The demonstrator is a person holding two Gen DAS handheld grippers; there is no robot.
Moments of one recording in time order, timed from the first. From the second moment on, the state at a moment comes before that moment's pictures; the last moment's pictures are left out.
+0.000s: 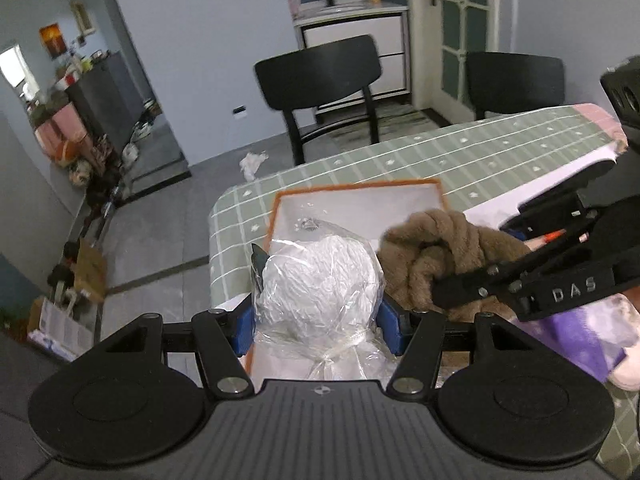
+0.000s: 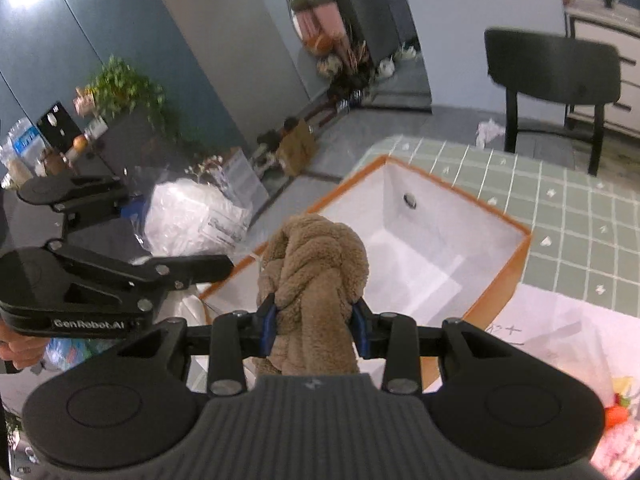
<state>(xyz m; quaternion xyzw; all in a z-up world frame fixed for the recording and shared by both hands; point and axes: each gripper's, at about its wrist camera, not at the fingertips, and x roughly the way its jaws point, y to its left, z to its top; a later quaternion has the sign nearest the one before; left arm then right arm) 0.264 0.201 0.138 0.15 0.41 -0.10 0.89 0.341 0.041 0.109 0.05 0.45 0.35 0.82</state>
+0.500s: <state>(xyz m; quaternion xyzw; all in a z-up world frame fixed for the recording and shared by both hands) 0.286 0.205 0.074 0.19 0.47 -0.11 0.86 0.376 0.093 0.016 0.00 0.55 0.38 0.74</state>
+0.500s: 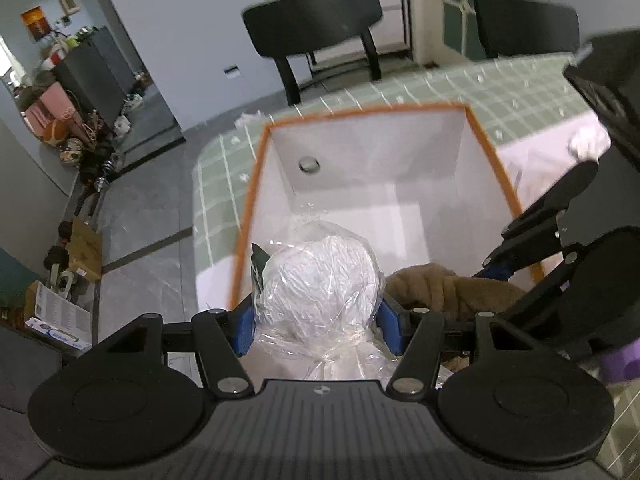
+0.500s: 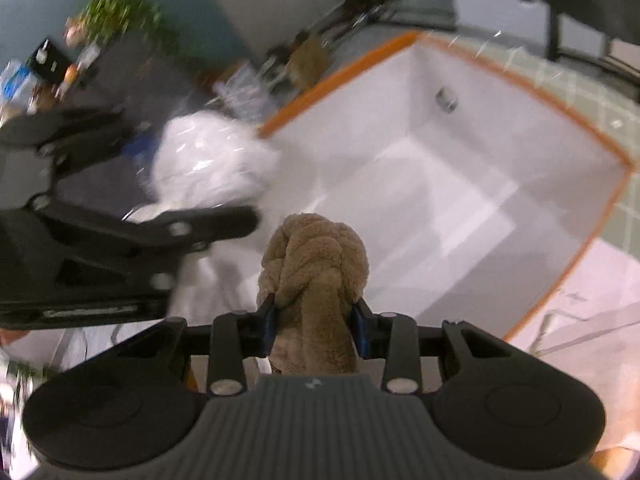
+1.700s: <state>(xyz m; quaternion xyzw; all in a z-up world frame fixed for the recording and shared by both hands) 0.279 0.174 0.057 0.25 0.50 -0.09 0.82 0.352 0.099 0.050 -0.27 0.47 0.36 0.76</state>
